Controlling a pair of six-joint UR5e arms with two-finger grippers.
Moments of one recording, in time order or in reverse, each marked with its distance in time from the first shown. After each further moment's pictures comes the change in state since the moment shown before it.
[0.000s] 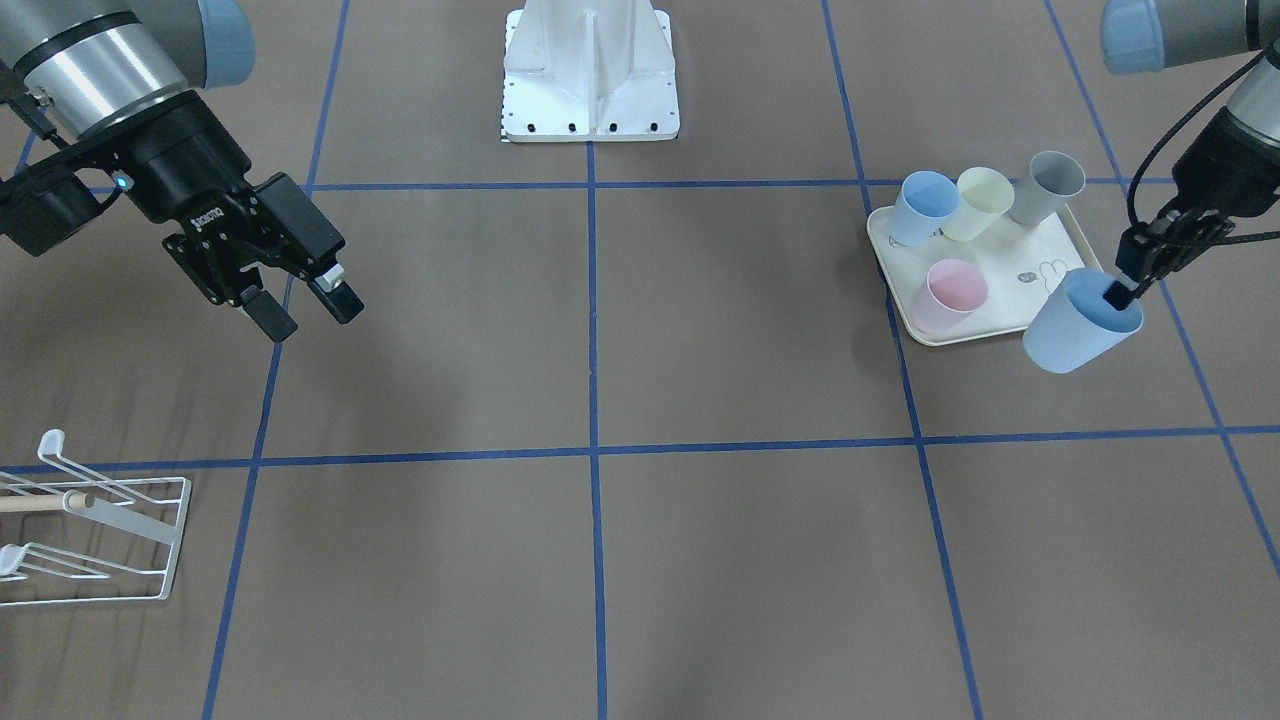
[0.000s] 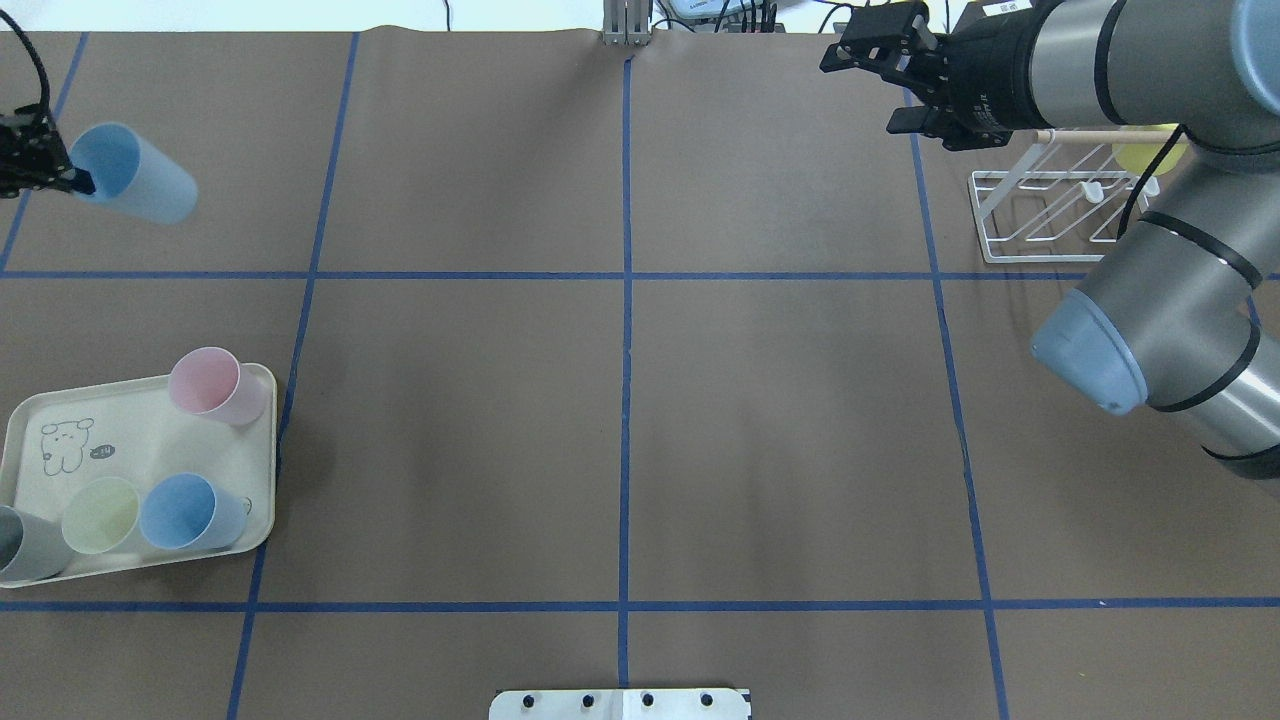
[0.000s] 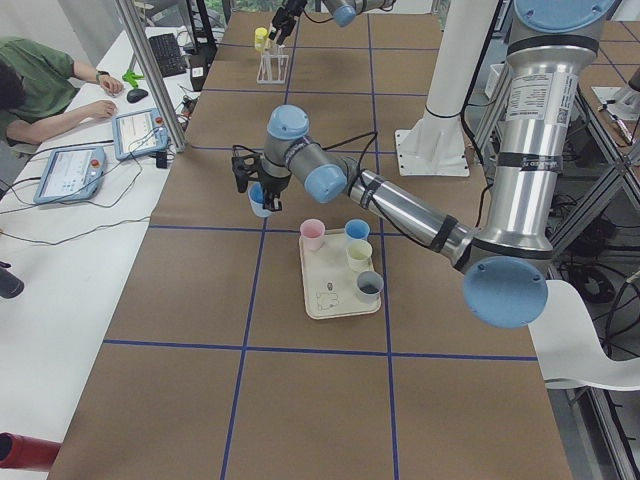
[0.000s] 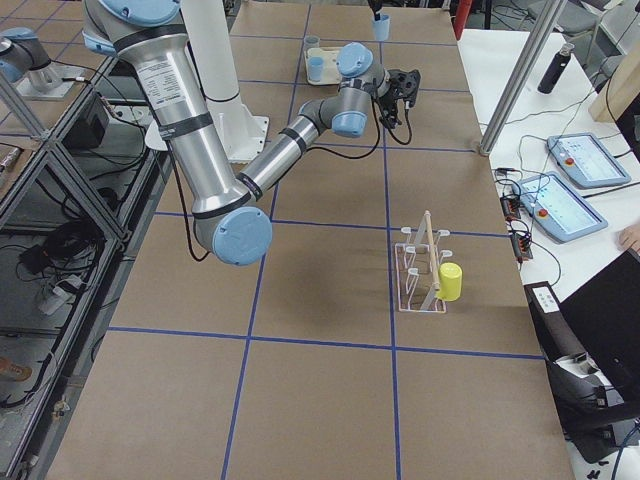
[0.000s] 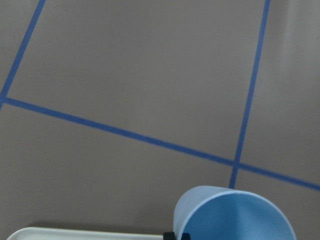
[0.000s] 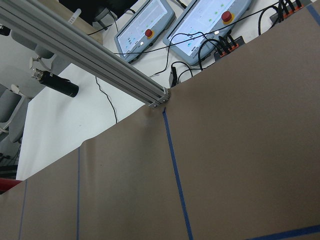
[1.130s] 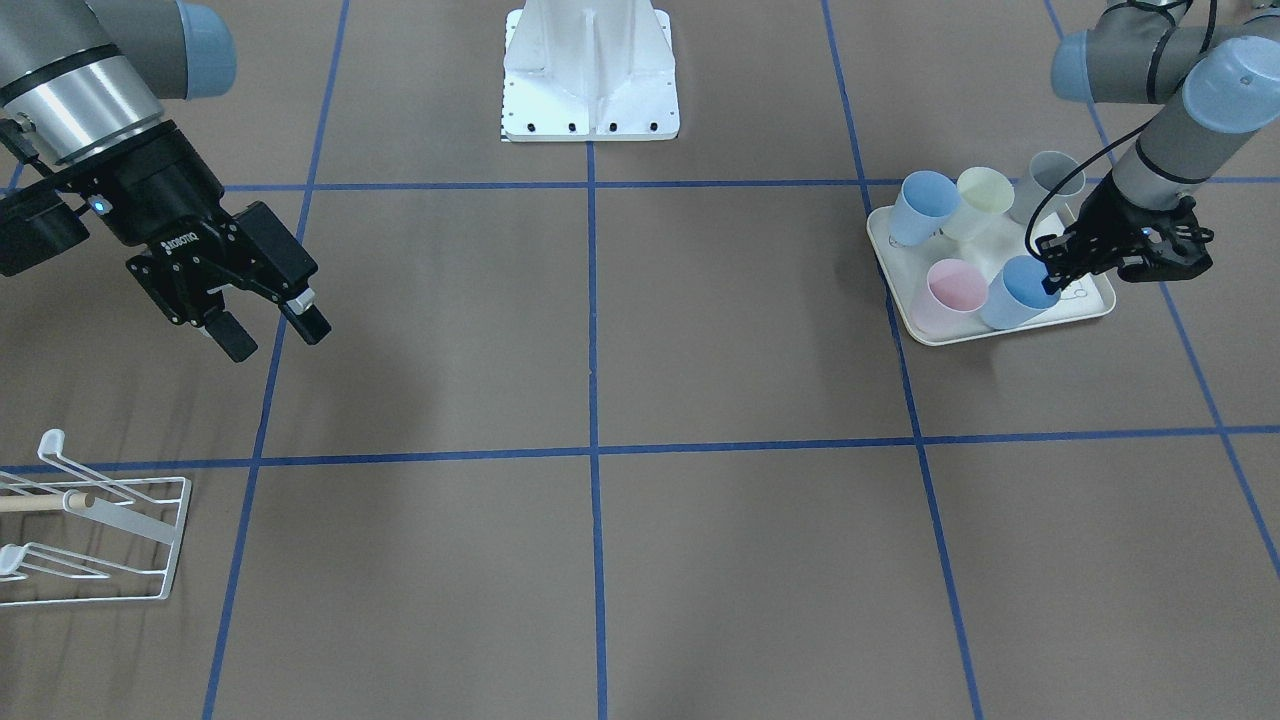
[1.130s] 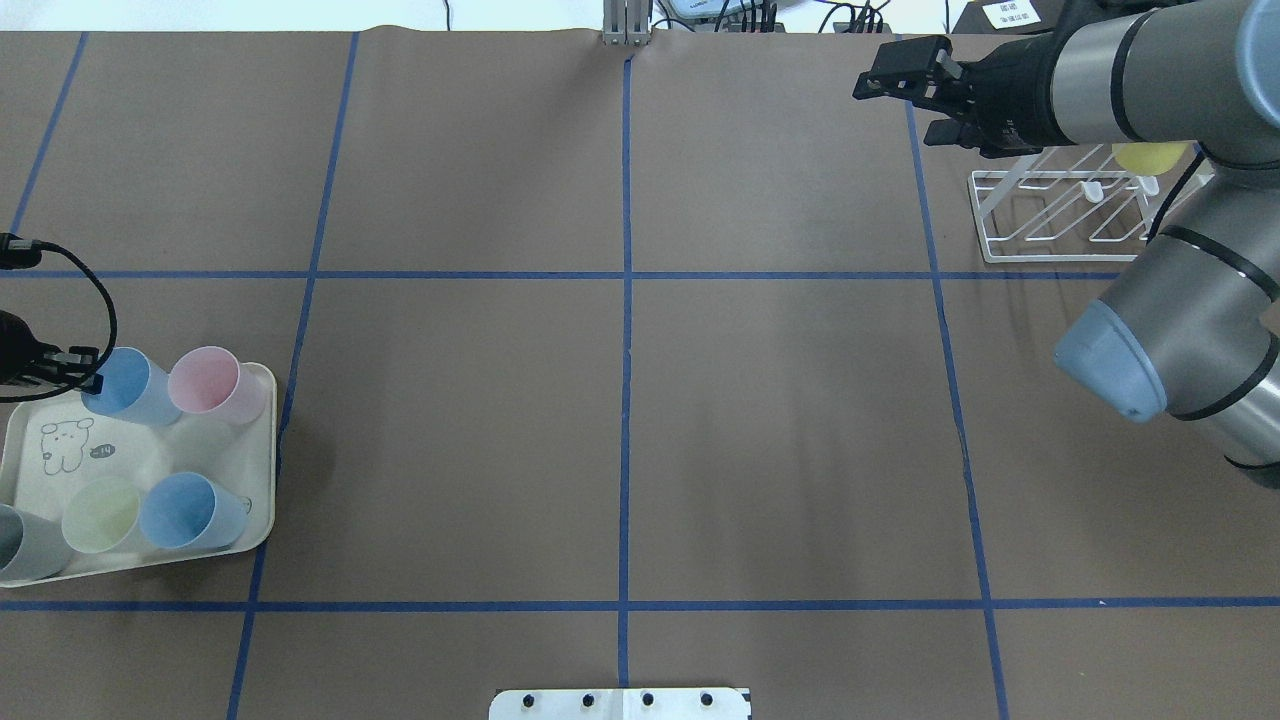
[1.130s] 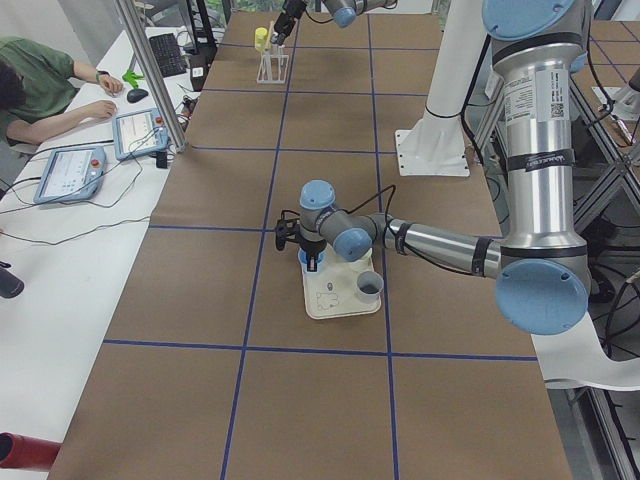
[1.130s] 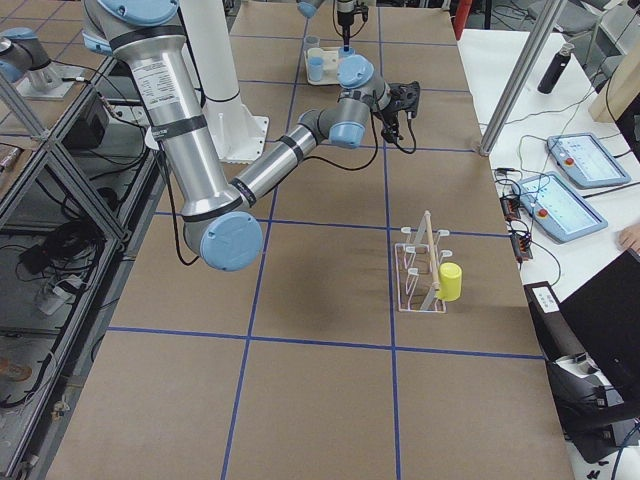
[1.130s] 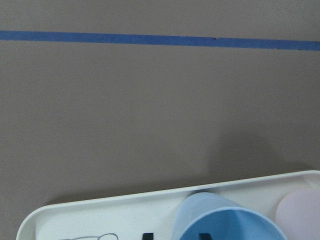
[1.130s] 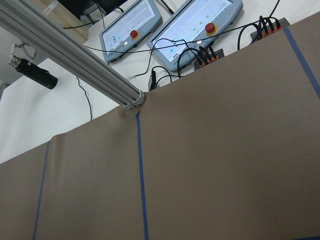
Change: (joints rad) left arm 0.239 0.289 0.112 -0.157 0.075 0.384; right arm 0.011 -0.064 -0.008 -0.014 -0.006 -0.160
